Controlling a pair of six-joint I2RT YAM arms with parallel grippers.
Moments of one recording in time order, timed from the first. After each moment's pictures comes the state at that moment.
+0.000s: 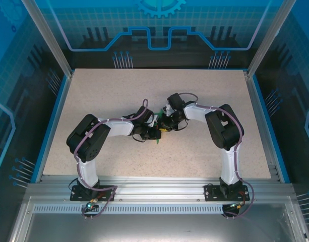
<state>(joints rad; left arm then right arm) -0.57 1.88 0.98 -0.16 0.45 -0.56 0.50 2.07 1.32 -0.46 -0.59 0.65</state>
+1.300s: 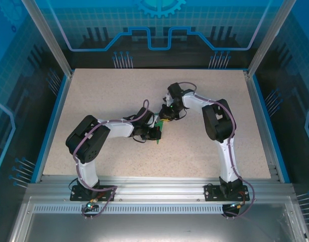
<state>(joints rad) -0.59 1.87 0.96 -0.12 0.41 -0.55 0.43 2.27 1.67 -0.70 -0.52 0.46</state>
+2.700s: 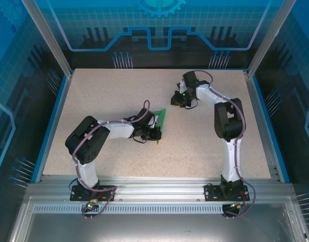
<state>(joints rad) -0.60 1.85 0.95 -0.12 0.37 -0.55 0.29 2.15 1.67 -0.66 -0.46 0.43</state>
